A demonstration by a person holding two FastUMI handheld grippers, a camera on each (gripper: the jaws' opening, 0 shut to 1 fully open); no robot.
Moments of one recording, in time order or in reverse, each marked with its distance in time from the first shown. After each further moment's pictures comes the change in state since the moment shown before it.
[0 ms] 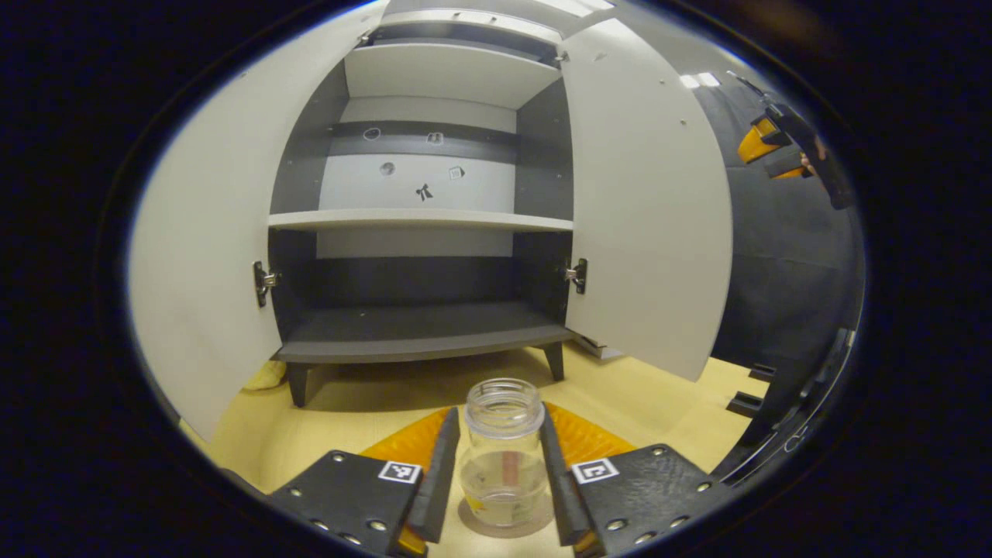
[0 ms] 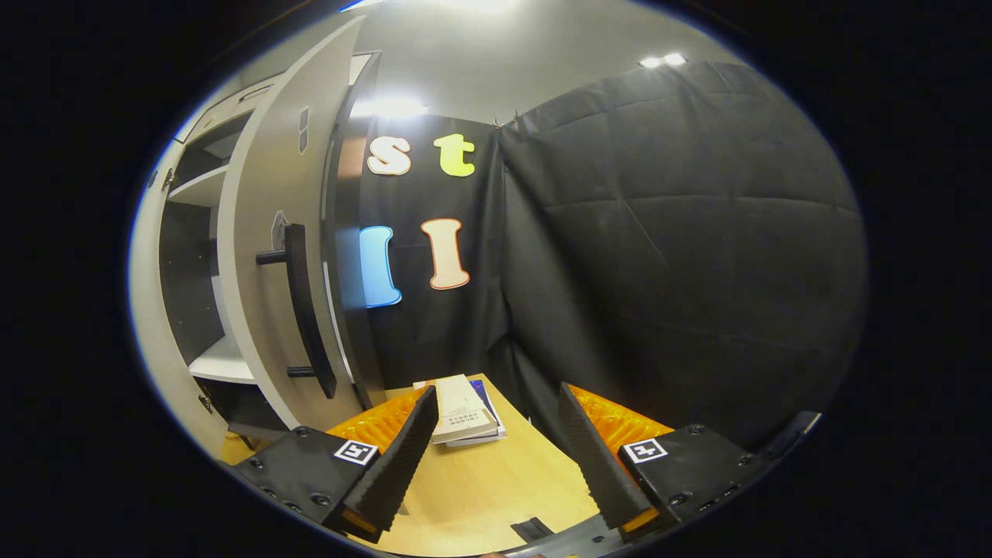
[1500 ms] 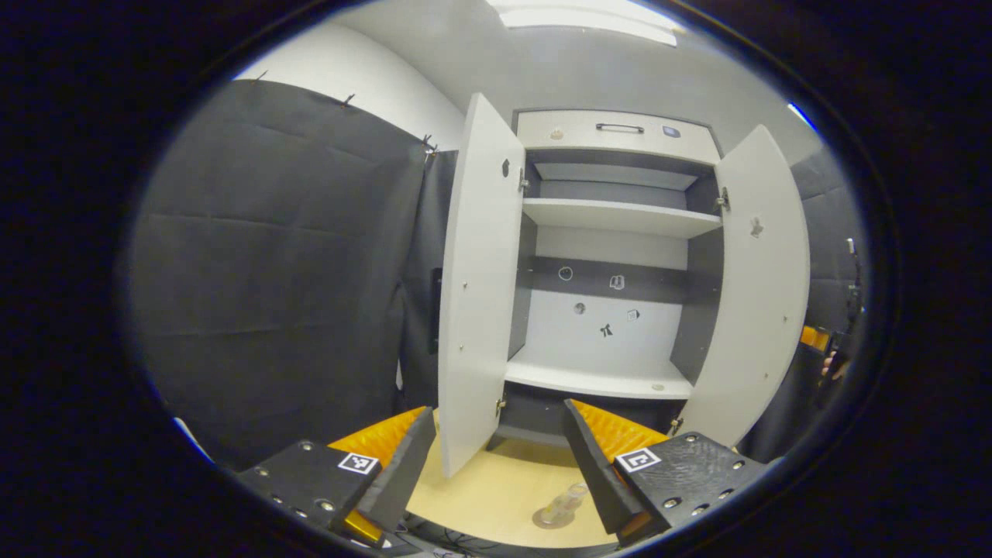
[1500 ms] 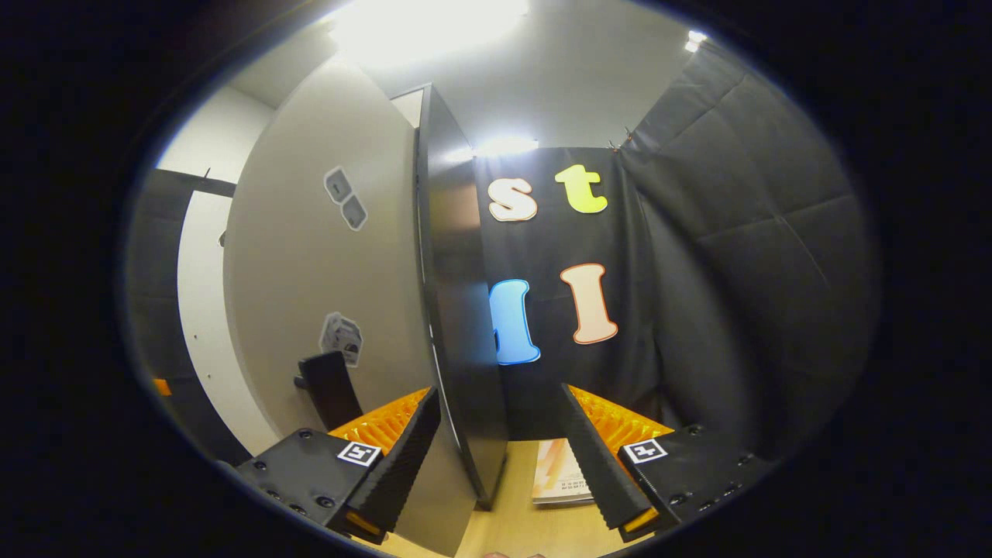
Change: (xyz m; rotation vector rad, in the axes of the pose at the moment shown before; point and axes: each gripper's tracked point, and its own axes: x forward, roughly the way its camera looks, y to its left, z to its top) left arm -0.282 0.043 0.297 -0.131 -0.158 0.729; right arm 0.062 0.083 0.088 0.032 -0.152 0.606
